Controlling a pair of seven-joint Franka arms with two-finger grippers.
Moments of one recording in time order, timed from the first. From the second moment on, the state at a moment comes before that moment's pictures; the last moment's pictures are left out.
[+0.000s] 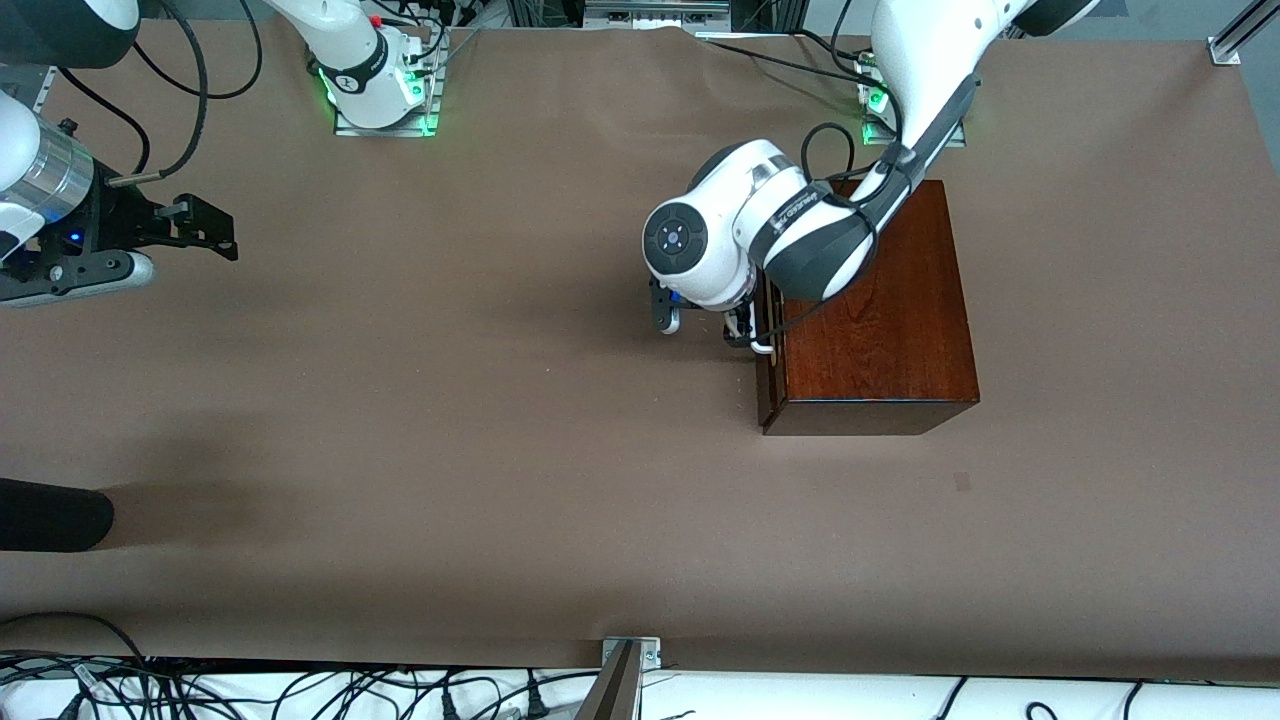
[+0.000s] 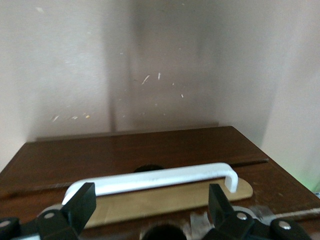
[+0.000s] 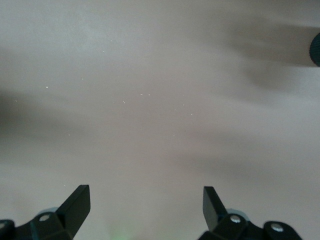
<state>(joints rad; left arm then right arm) -0.33 0.64 -0.48 -1.37 0.37 1.56 0.69 0.12 0.07 -0.04 -1.59 0.00 1.58 -0.13</state>
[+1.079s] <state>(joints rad) -0.13 0.28 -0.19 -1.23 0.16 1.43 0.38 0.12 0.08 -0.04 -1.59 0.00 1.58 -0.13</state>
